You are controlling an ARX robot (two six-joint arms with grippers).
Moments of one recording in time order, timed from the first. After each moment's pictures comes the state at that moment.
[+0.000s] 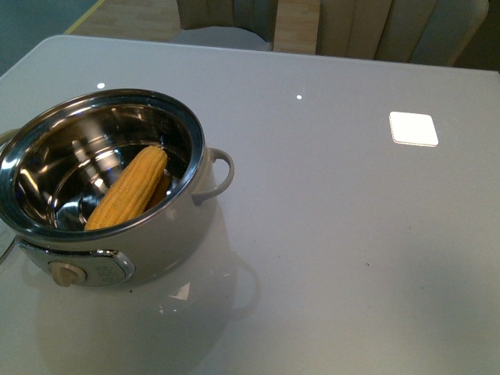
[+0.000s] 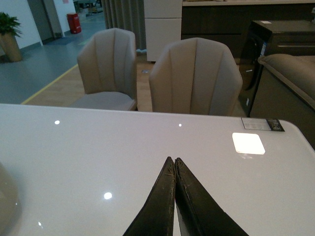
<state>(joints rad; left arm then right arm) 0.00 0.01 0.01 0.00 0.00 0.00 0.00 0.45 0.02 0.44 0.00 0.01</state>
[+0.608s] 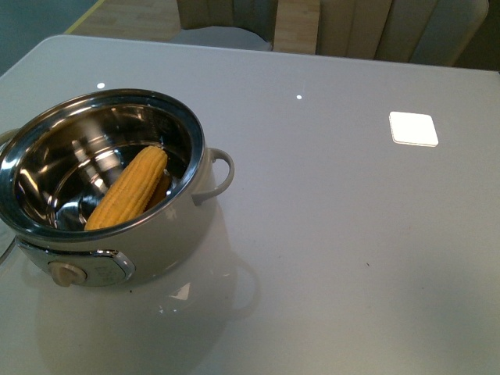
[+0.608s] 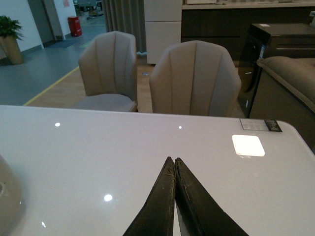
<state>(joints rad) 0.00 0.01 0.01 0.00 0.00 0.00 0.00 0.22 0.02 0.22 0.00 0.01</state>
